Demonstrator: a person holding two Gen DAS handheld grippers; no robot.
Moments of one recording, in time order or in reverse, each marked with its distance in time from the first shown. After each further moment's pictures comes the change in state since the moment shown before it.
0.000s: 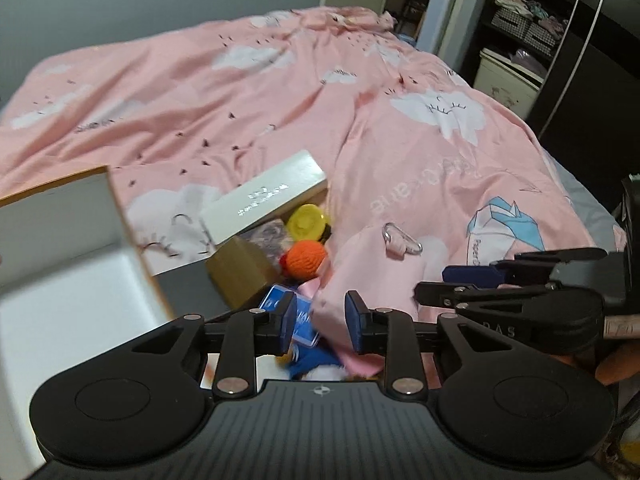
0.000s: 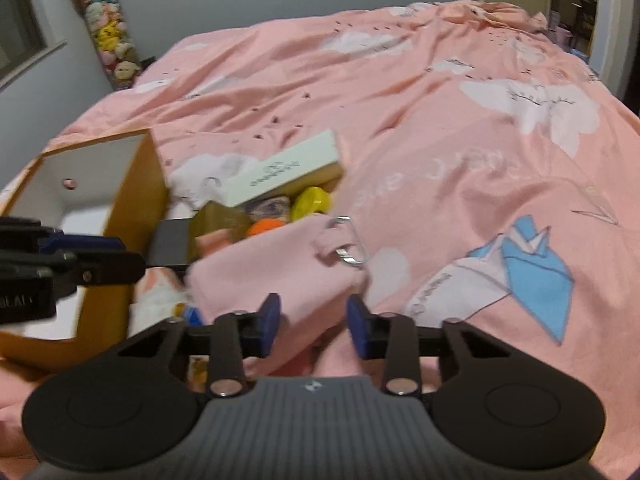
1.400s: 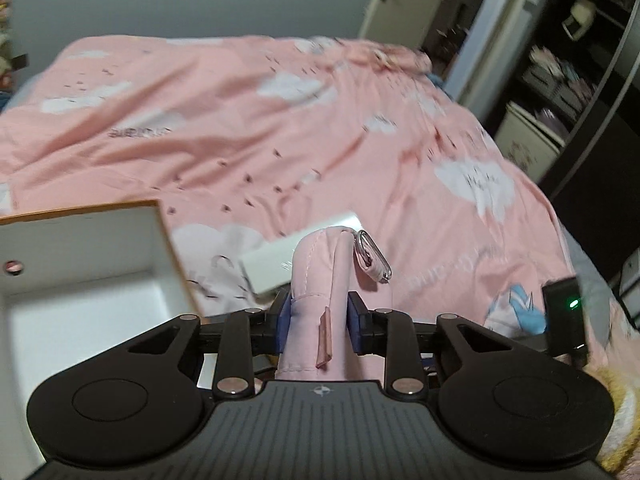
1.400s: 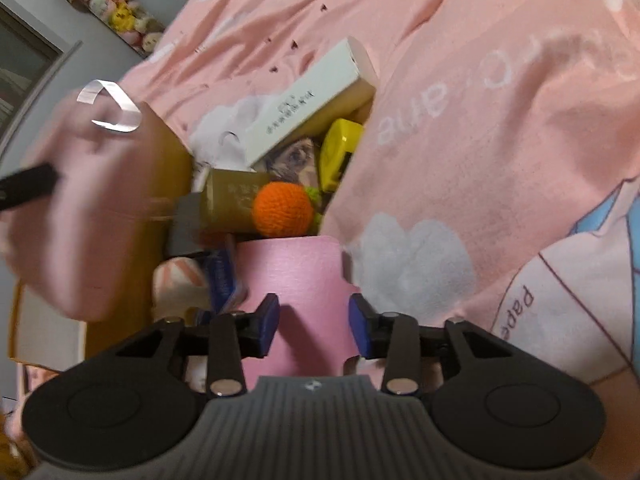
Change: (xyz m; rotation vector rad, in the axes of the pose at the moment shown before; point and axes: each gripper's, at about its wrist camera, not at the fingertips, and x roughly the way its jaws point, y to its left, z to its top) left arm -0.025 0.061 0.041 -0.179 -0.081 0.013; right arm 0.089 -0.033 0.020 0.154 0.272 0.297
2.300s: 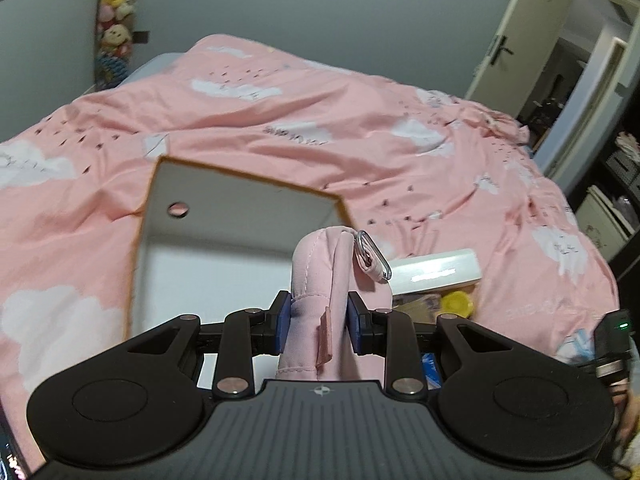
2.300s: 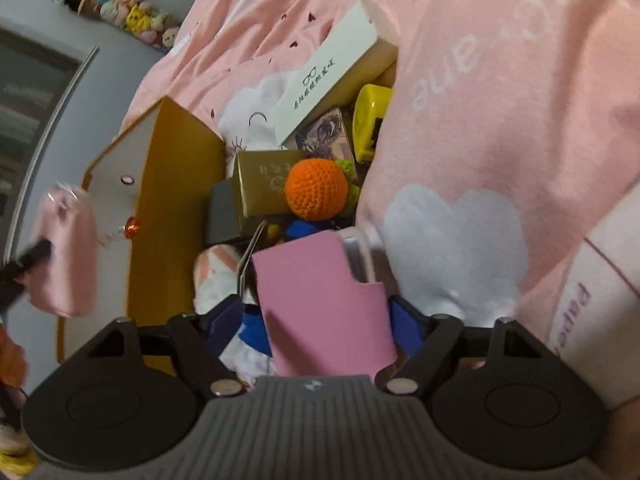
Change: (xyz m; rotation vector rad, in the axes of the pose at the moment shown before) left arm -0.070 0.092 -0.049 -0.237 -0.109 0.209; right arm 0.010 -0.011 0.001 0.105 0.080 0.177
